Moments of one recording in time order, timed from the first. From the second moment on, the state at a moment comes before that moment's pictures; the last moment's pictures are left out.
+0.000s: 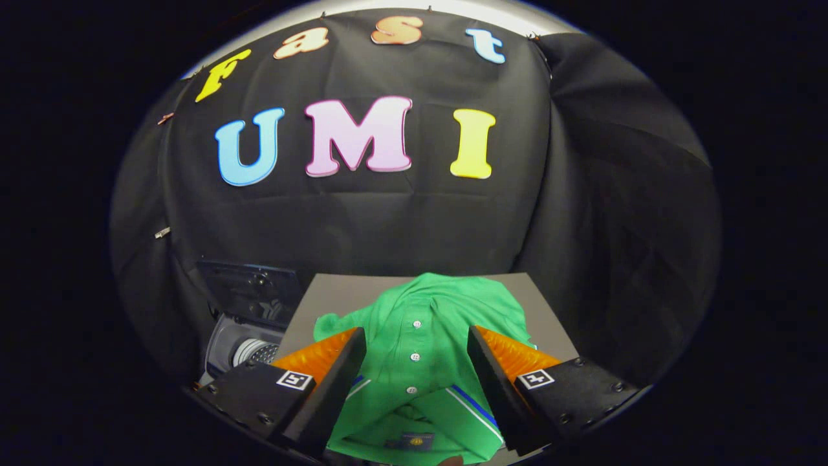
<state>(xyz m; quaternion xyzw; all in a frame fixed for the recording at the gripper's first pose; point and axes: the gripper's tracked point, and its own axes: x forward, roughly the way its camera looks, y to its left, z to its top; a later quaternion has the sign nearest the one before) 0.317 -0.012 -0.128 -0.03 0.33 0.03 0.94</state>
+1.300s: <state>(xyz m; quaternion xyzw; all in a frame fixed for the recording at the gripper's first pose) 0.343 -0.010 -0.113 0.09 0.37 0.06 0.92</state>
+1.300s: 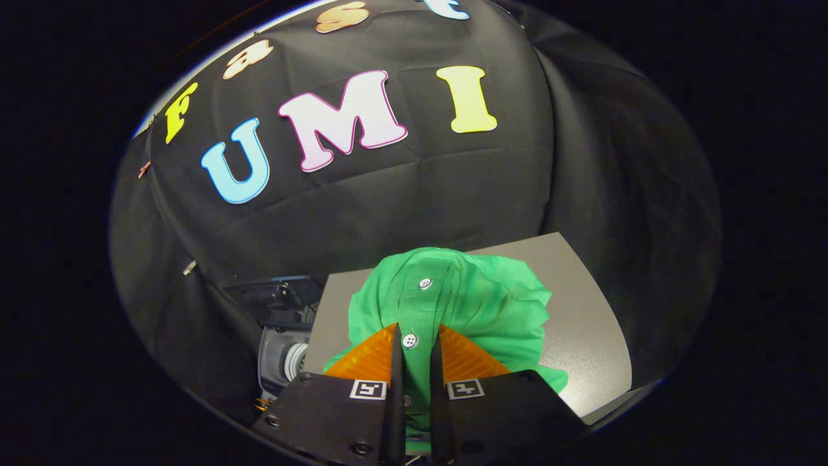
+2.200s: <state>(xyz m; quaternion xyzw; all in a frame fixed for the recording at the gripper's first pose) 0.328 0.094 0.010 0.07 0.30 0.13 0.94</state>
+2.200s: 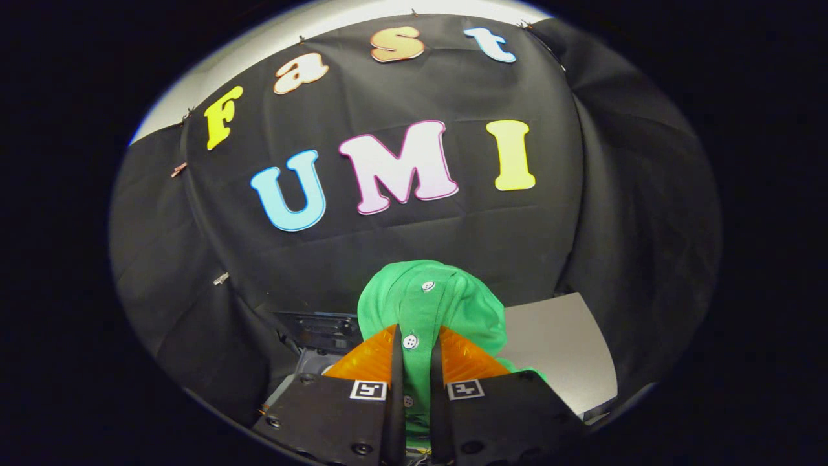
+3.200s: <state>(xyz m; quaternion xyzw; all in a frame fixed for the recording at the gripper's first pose) 0.278 0.343 -0.069 0.06 0.34 0.22 0.91</state>
